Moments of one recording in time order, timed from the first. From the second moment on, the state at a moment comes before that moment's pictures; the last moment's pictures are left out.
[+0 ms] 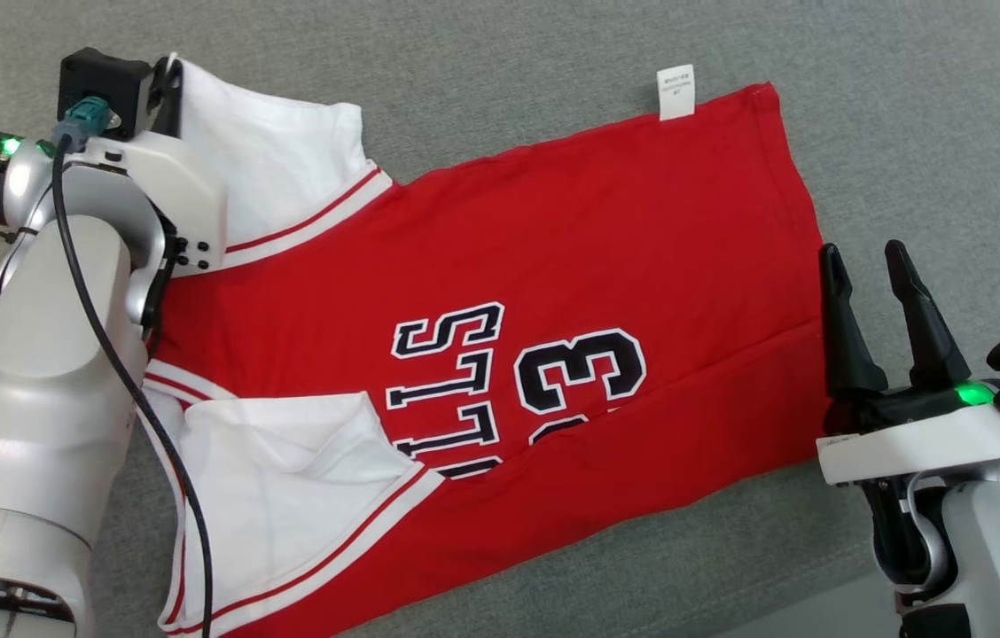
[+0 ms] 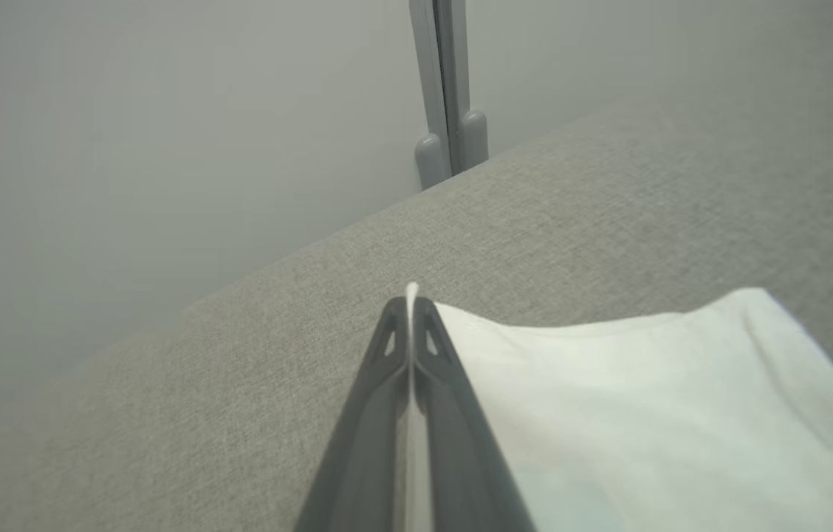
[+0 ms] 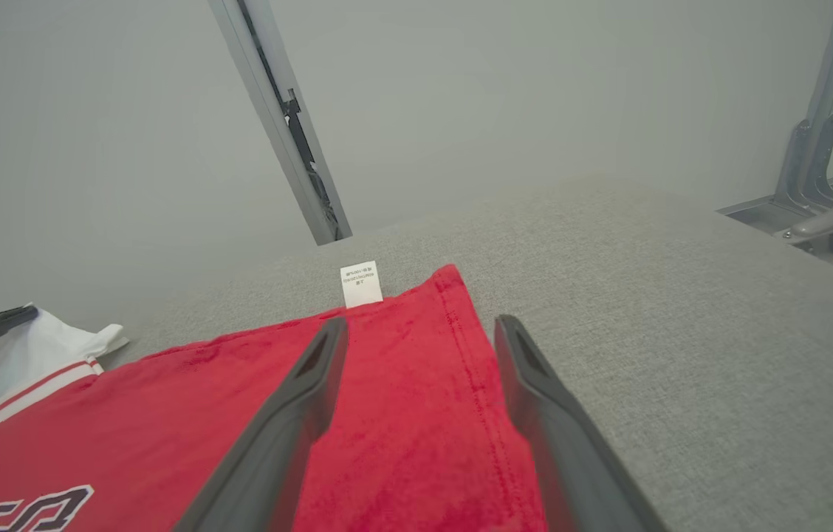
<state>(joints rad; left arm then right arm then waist) -1.01 0.24 -0.40 0.97 -0.21 0.02 -0.09 -0.29 -0.08 0.10 0.17 0.44 0.13 -0.26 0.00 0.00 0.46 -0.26</state>
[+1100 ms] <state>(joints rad) -0.82 0.12 -0.48 0.60 -0.26 -0.01 -0.22 -0.83 -0.60 0.53 0.72 0.62 0.13 -0.12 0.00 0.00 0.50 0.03</state>
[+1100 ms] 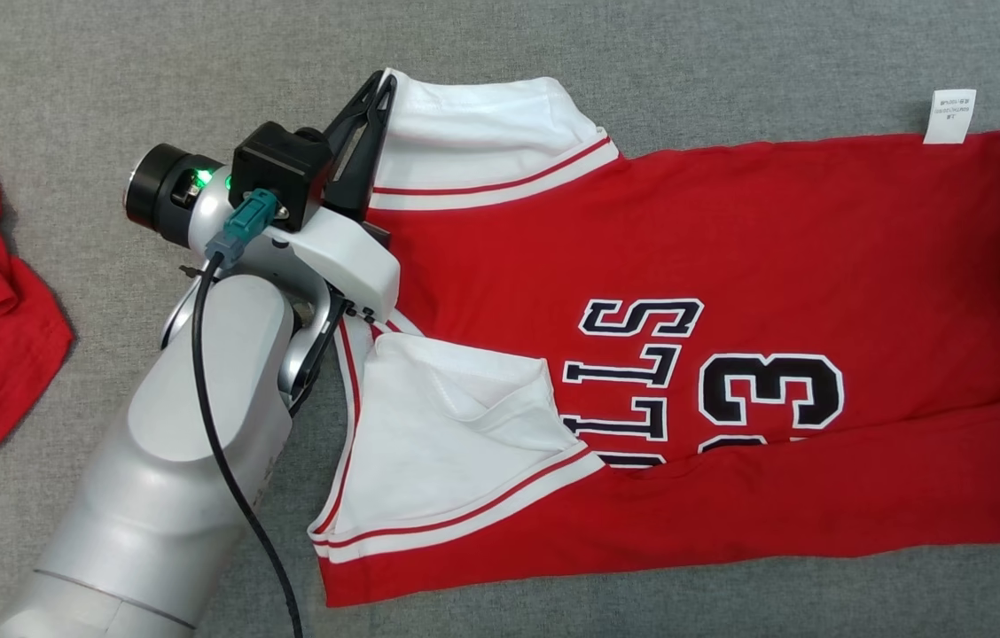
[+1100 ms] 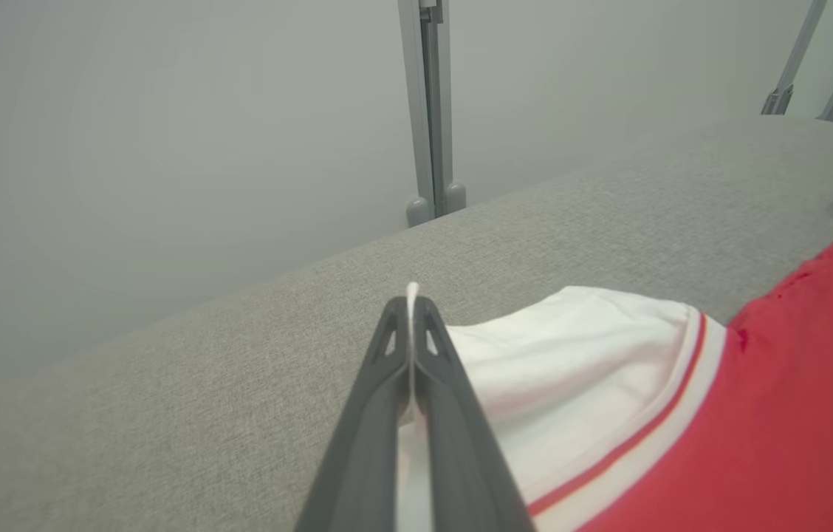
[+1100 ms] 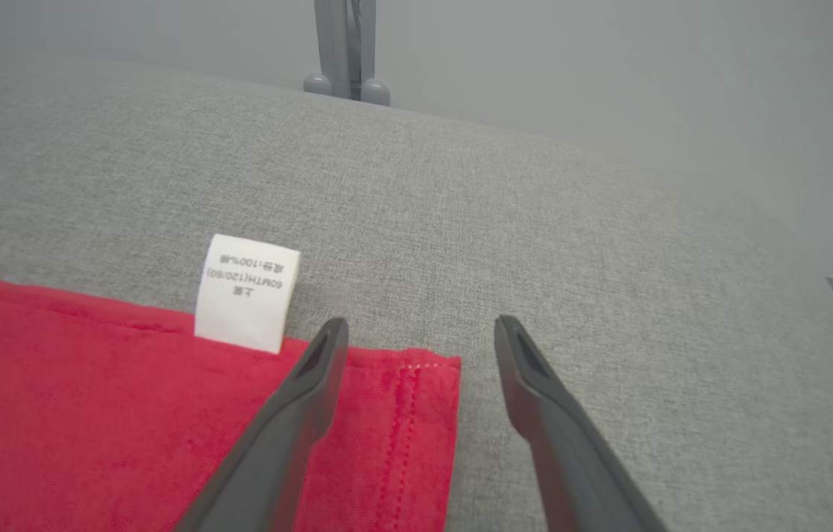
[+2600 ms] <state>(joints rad) -0.69 0.23 -0.49 0.35 -0.35 0.01 -0.13 -0.86 -0.62 0.67 0.78 0.82 0.13 -0.26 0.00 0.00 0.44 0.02</state>
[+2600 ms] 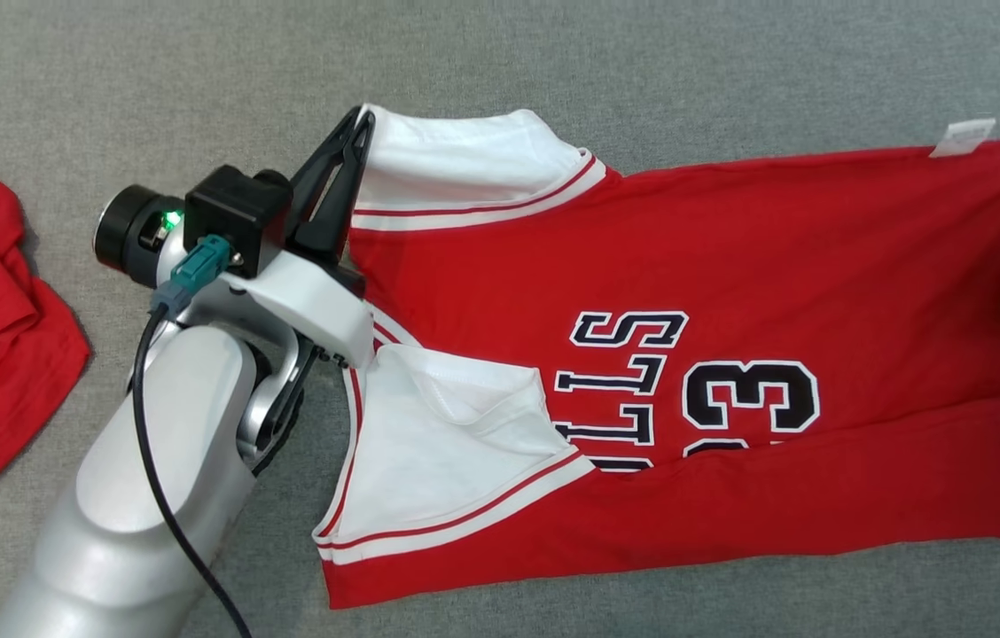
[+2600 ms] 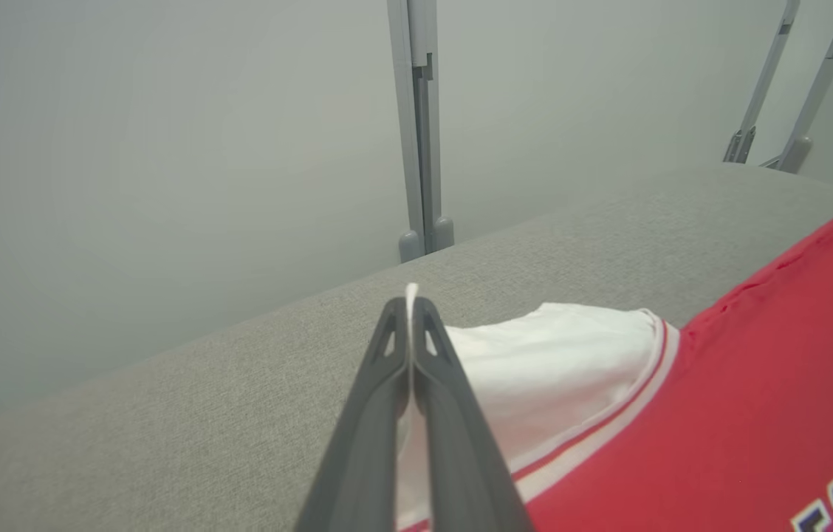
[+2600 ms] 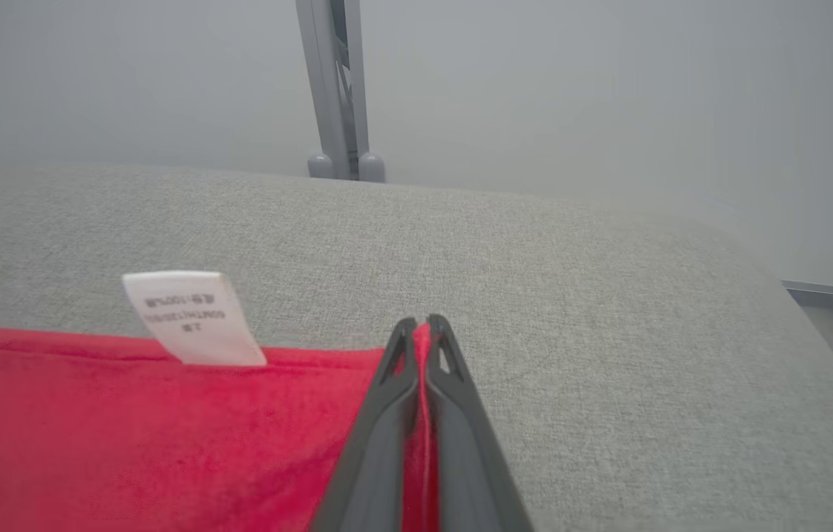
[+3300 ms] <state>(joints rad) -0.41 0.38 -0.50 0.00 -0.44 -0.01 0.04 -0.64 -0.64 0.61 0.71 0.80 0.13 -0.26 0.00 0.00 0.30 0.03</state>
